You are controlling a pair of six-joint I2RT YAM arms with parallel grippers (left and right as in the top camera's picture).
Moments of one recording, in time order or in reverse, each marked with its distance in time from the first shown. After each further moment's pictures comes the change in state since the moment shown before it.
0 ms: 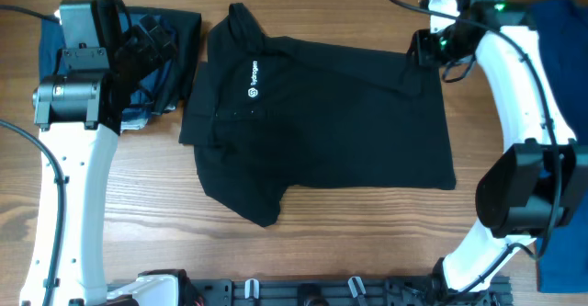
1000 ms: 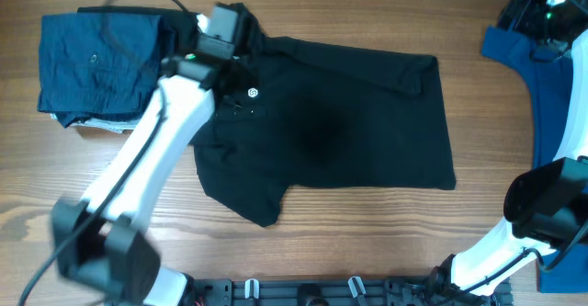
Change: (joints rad) left arm -0.359 0.221 -0.010 0.036 -0.011 0.004; right arm -0.322 -0.012 0.273 -0.005 0.117 0.176
